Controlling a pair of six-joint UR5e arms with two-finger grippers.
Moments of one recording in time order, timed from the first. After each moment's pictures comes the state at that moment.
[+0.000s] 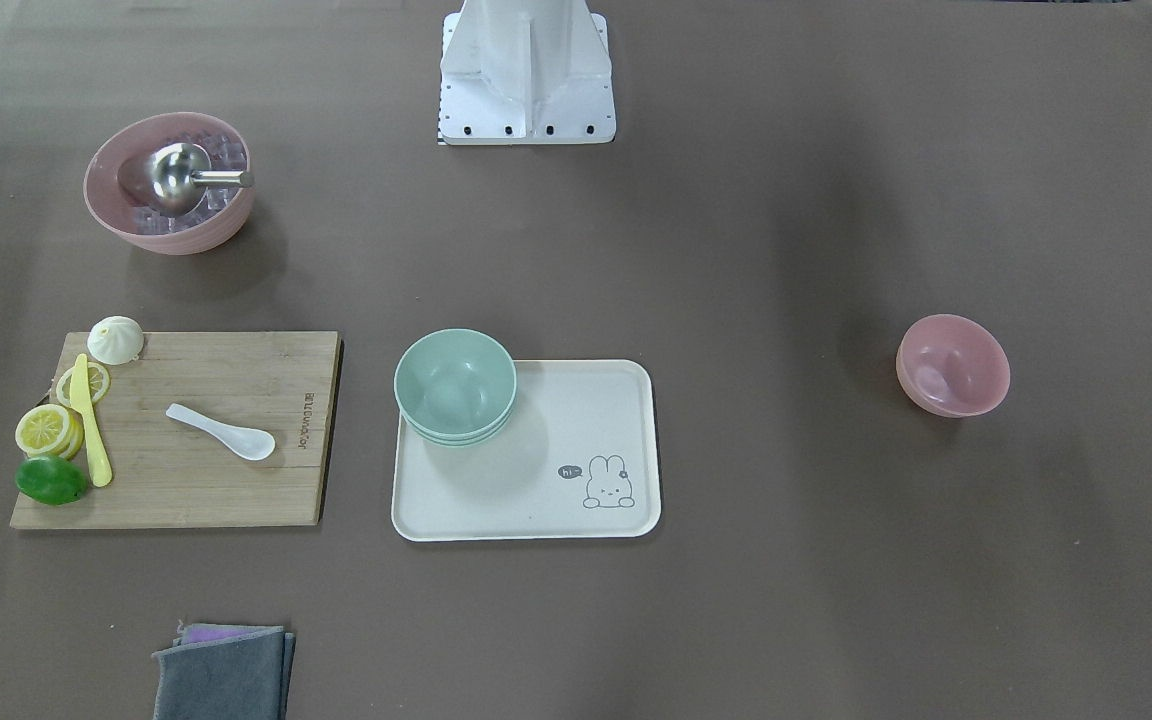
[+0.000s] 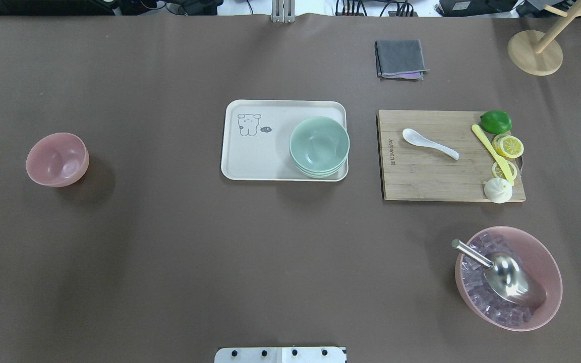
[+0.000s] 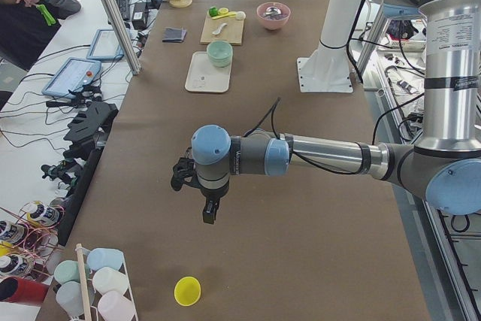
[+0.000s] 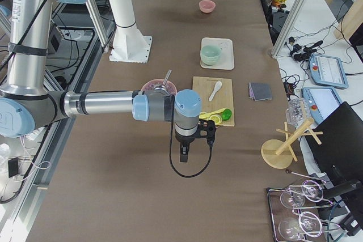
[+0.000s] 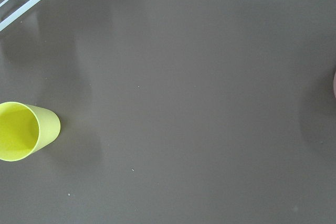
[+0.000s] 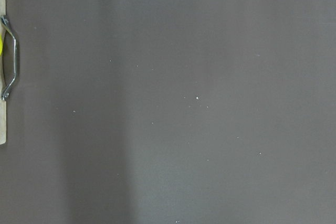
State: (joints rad) left arm -1.62 -1.49 -1.76 -1.50 -2.37 0.17; right arm 1.56 -1.76 1.85 -1.65 2.31 0.03
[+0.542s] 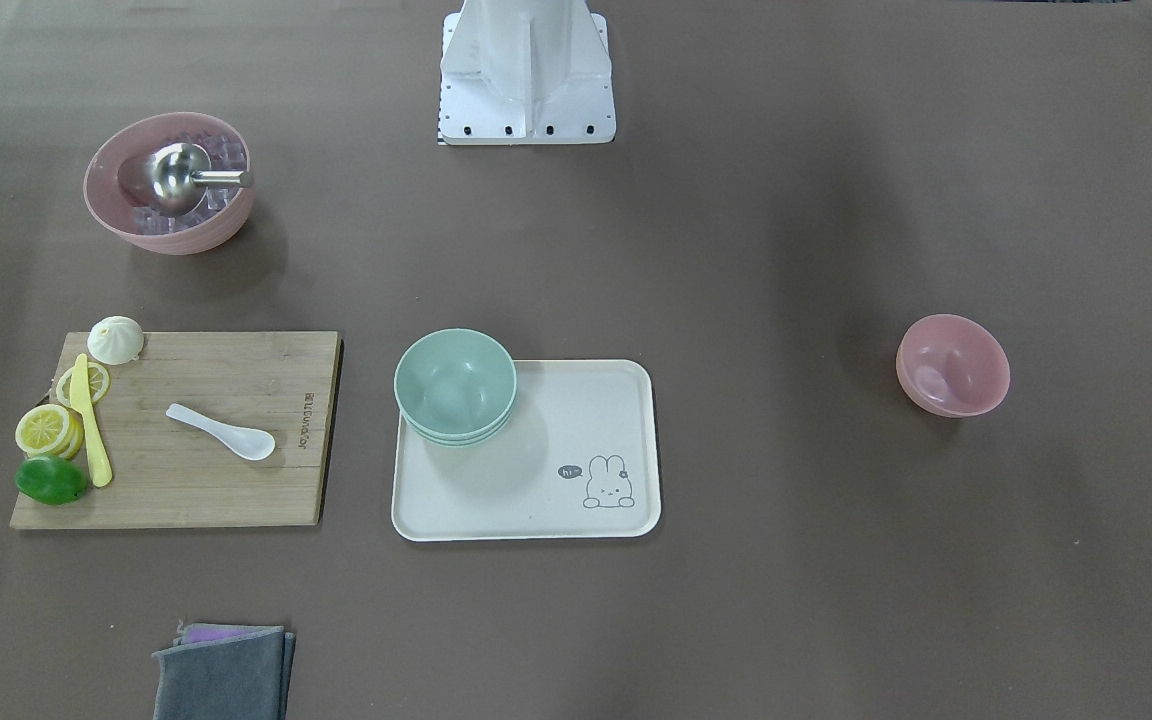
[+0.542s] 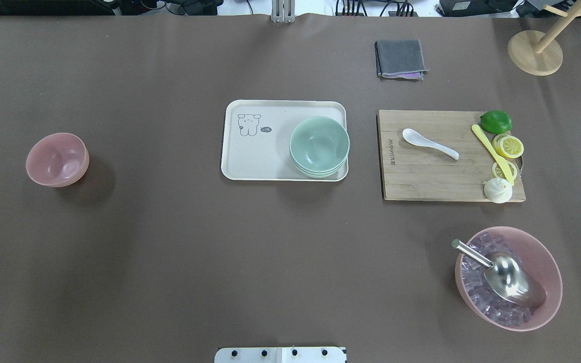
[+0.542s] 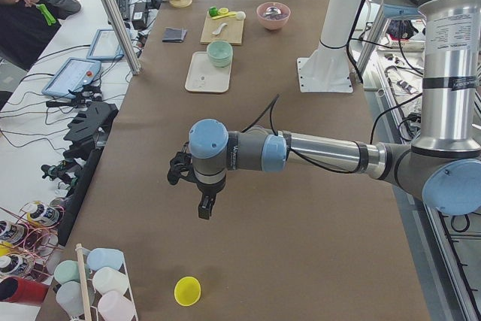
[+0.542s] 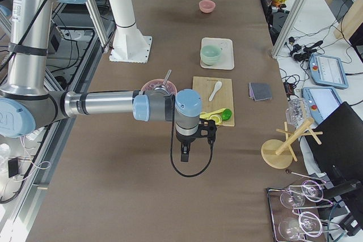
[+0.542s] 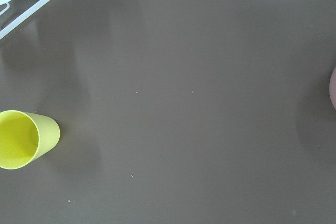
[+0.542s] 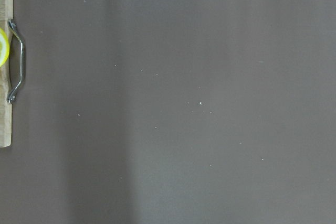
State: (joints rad) left arm -1.62 -1.52 -1.77 -1.51 -2.37 0.17; right arm 1.56 -1.76 1.85 -1.64 2.31 0.03
